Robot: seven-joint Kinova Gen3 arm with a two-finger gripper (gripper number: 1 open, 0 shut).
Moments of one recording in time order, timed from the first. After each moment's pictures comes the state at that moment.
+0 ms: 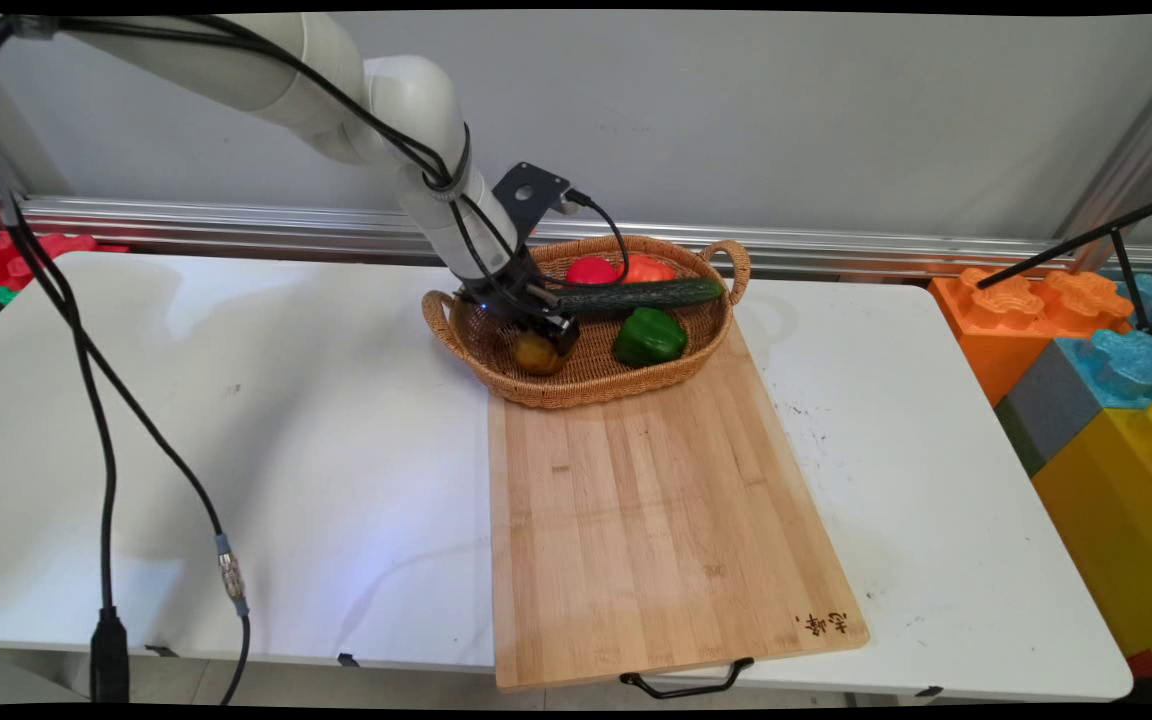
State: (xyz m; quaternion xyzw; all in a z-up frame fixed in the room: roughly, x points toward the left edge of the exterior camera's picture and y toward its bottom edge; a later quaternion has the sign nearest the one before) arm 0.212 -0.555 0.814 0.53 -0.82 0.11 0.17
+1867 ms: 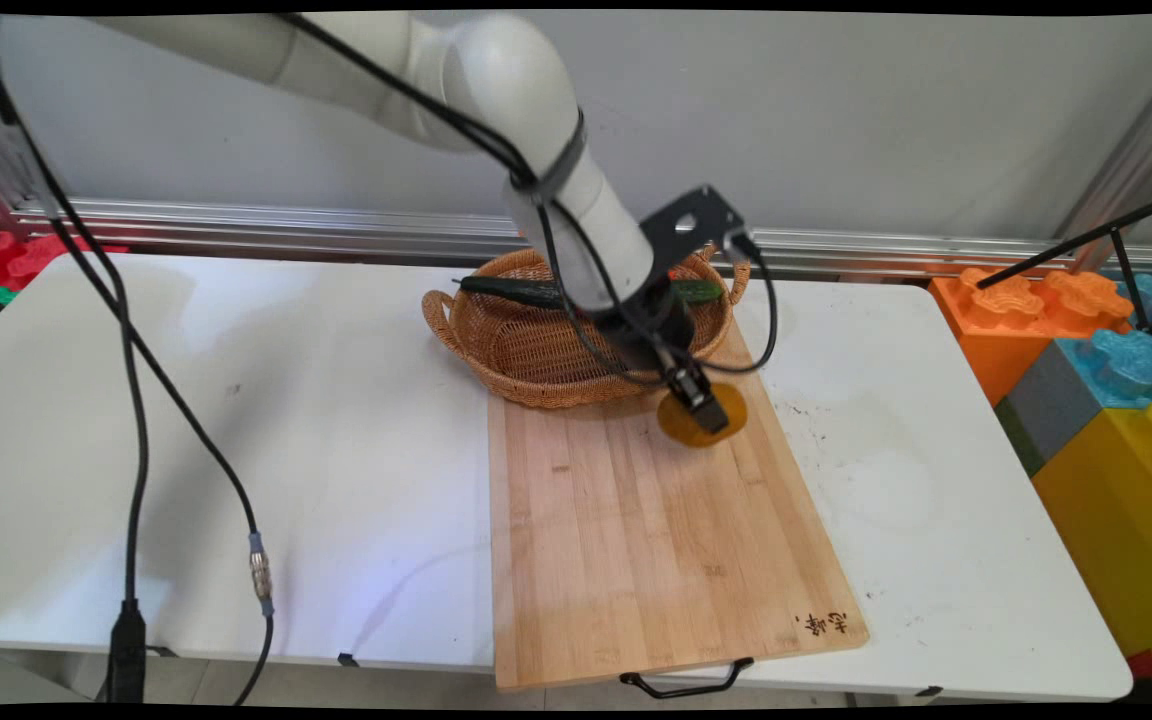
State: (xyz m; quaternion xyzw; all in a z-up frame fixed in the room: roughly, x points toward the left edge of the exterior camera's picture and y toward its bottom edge) arm 0.089 -0.502 0.853 0.26 -0.93 0.02 0.26
